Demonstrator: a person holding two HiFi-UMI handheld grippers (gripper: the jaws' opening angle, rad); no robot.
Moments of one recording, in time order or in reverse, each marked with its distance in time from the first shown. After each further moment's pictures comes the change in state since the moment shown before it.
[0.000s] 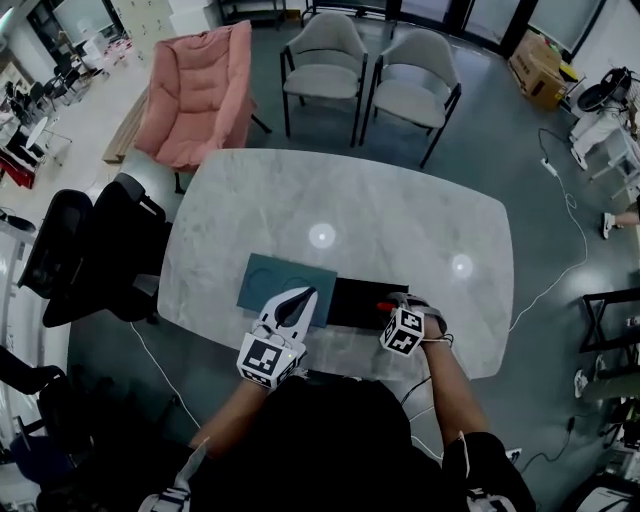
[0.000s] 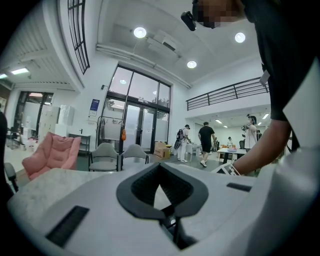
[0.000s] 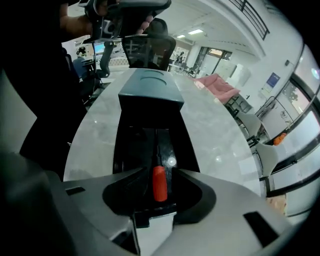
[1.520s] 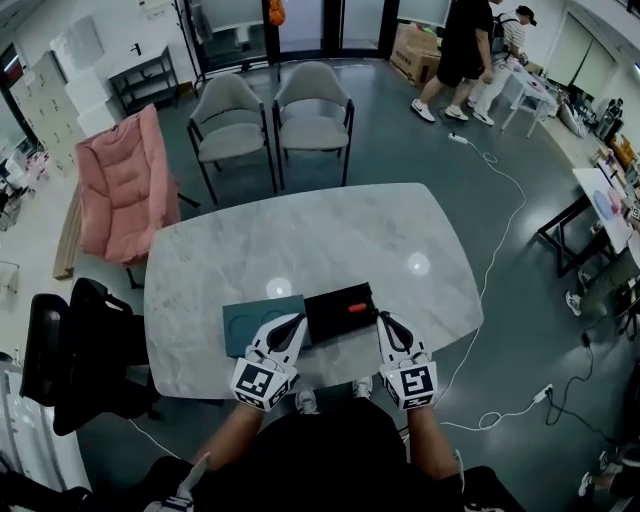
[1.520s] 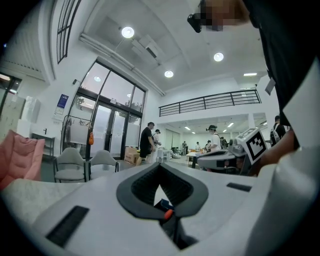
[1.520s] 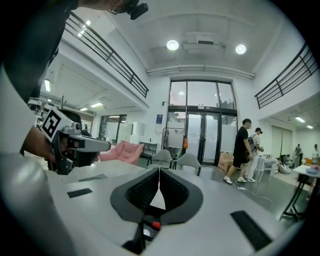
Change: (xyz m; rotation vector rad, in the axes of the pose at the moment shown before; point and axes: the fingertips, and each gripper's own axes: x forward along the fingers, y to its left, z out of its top) left arm -0.025 -0.042 0.025 0.040 -0.075 -0.379; right arm -0.258 0.022 0.073 0.807 -0.754 -0.890
